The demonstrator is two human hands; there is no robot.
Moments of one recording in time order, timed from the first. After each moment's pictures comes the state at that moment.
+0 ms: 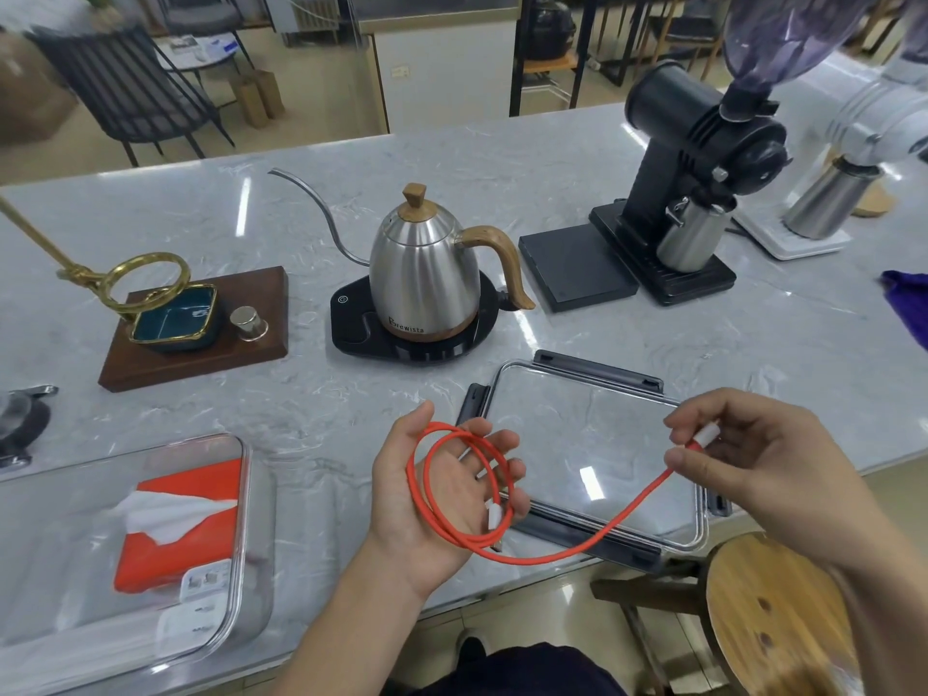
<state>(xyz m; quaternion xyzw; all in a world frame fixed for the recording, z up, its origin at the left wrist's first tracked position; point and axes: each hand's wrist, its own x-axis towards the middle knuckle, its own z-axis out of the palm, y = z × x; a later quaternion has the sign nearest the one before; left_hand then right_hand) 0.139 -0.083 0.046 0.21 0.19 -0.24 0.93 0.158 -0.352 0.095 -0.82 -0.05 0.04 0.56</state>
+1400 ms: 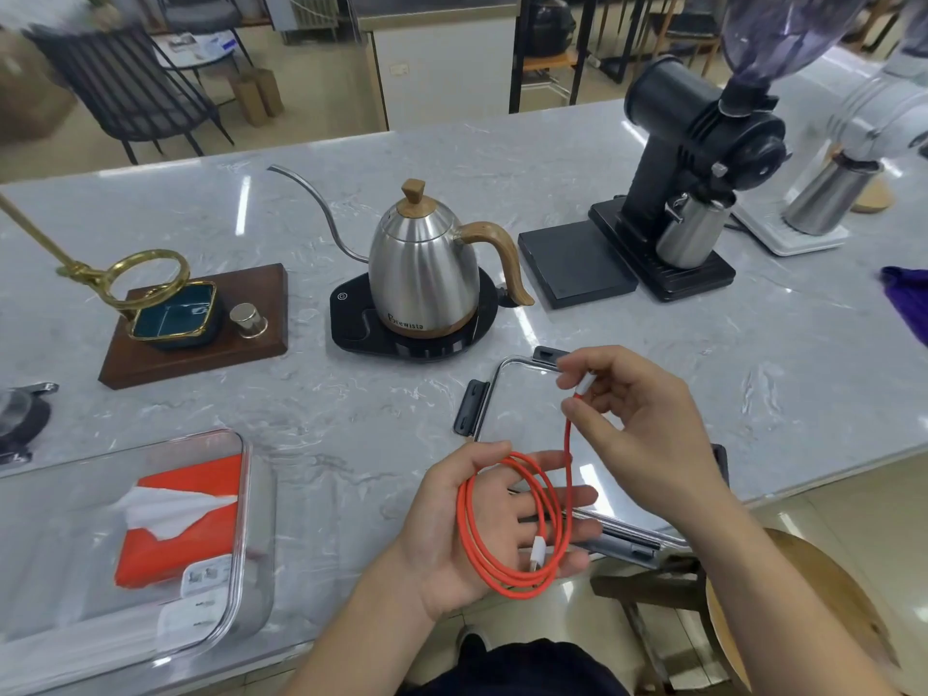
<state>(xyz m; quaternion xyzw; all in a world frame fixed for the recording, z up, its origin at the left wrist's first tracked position) 0.131 -0.096 0.041 0.25 0.11 -0.42 0.86 0.178 -0.272 0.079 -0.81 -0.14 -0.07 0.56</state>
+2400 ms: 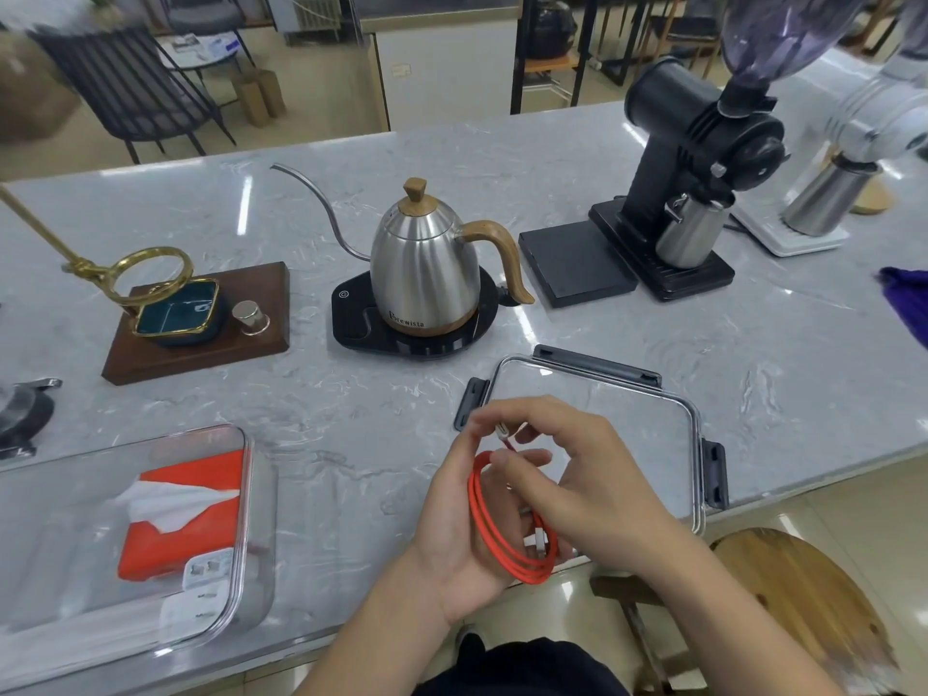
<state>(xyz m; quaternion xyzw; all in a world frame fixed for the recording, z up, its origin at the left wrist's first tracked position) 0.125 -0.109 0.036 0.25 0.22 -0.33 0.88 0.146 -0.239 0.083 -0.81 -0.21 0.04 0.54</state>
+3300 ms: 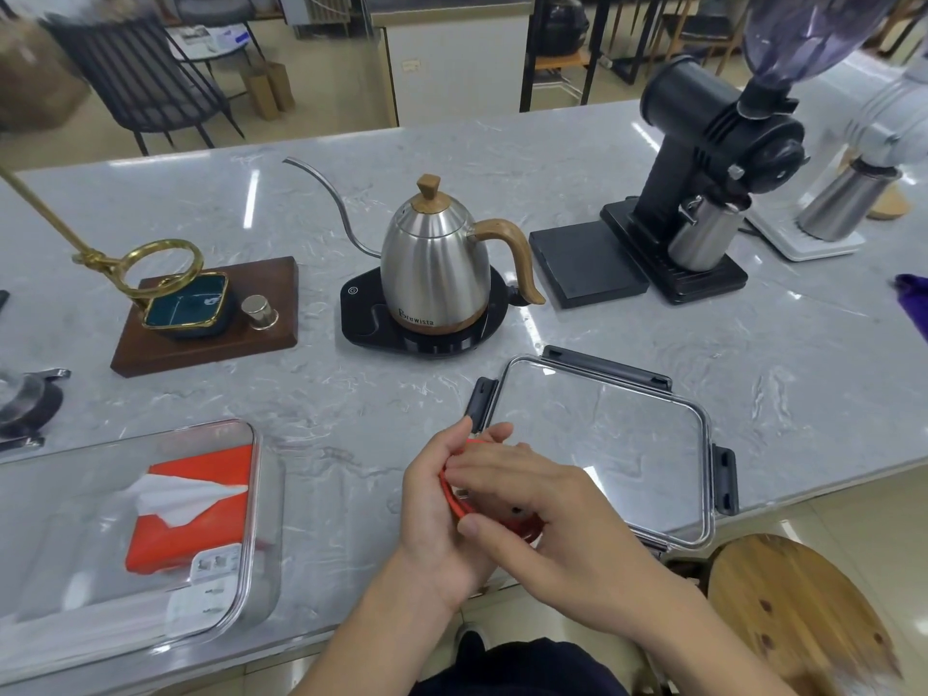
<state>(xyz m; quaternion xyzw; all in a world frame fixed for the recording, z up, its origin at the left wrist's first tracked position) 0.128 -0.097 0.046 0.23 0.26 -0.22 0.91 0.125 -0.223 0.077 -0.82 -0.32 0.05 0.47</state>
